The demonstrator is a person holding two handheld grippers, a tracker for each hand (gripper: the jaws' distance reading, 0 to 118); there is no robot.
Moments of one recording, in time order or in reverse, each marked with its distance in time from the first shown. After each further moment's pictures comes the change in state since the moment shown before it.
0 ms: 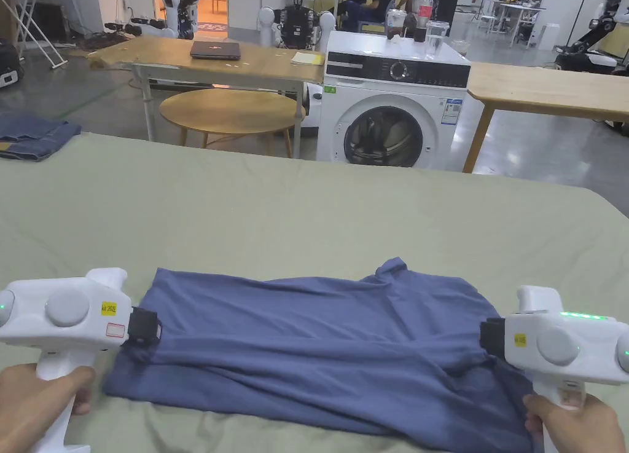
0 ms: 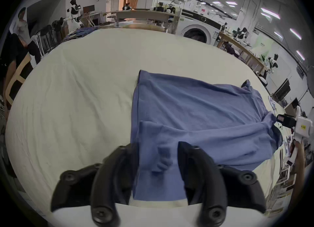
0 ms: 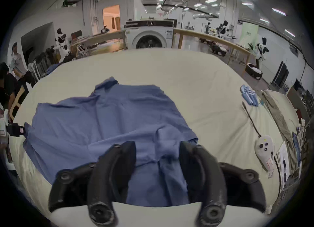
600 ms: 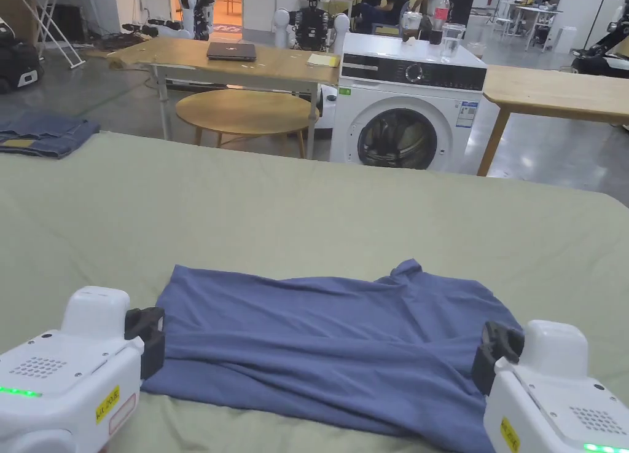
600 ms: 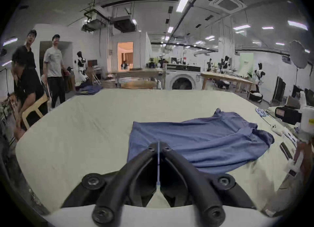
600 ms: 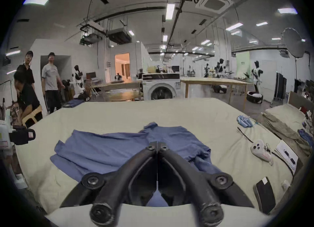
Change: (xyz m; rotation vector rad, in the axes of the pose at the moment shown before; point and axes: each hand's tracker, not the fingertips) left arm 0.061 -0.095 0.119 0.516 0.026 -0.148; right arm -0.086 -0.076 0.131 0.448 0.088 -0.023
